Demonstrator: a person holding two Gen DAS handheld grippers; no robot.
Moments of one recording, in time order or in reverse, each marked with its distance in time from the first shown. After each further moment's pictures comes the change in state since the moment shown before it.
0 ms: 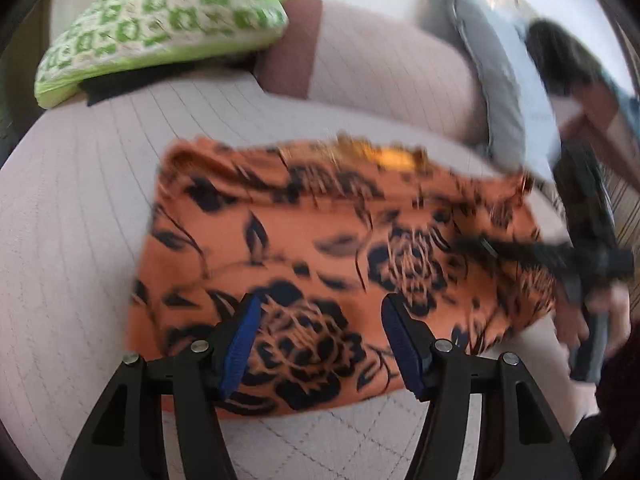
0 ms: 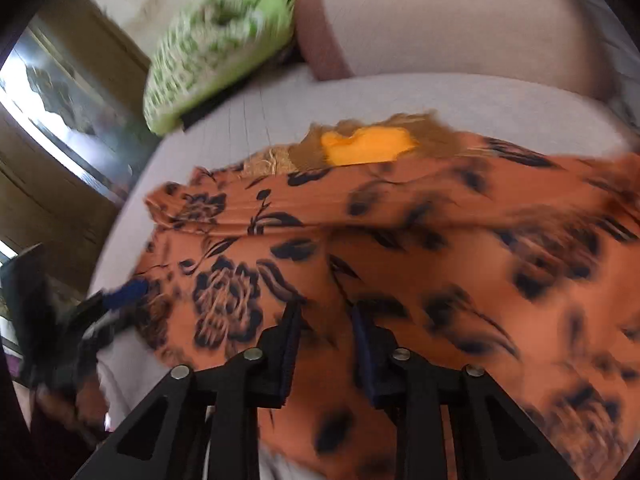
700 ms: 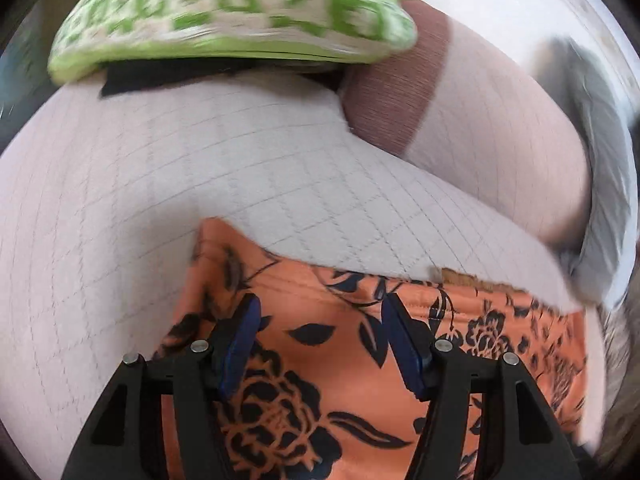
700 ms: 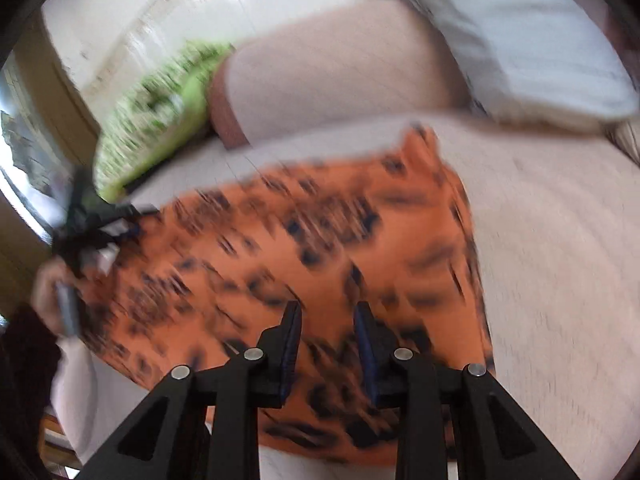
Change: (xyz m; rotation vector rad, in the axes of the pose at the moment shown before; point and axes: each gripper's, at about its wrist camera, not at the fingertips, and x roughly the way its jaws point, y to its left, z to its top) left arm 0.082 0.058 0.139 -0.319 -0.016 0.128; right arm -0.094 -0.095 -0.086 0.153 -0.223 -0.217
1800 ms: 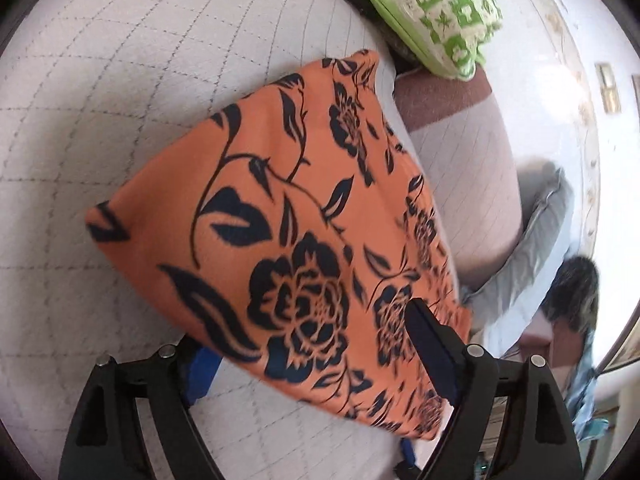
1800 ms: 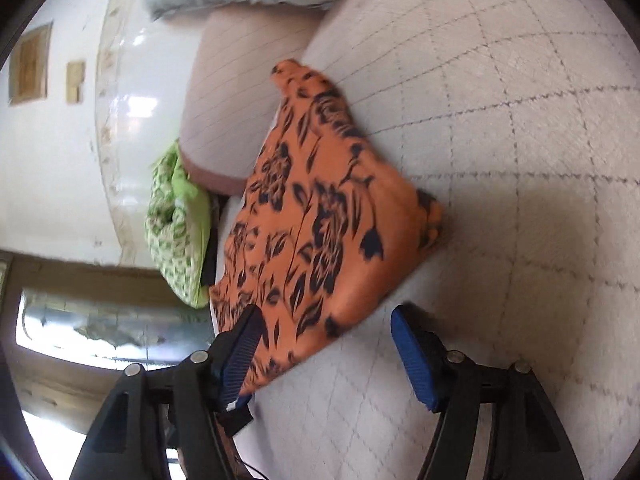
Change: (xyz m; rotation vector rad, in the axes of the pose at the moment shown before) left arm -0.075 0.064 -0.165 -0.577 0.070 -0.352; right arm -0.015 -0.065 -0.077 0.756 0.024 0.442
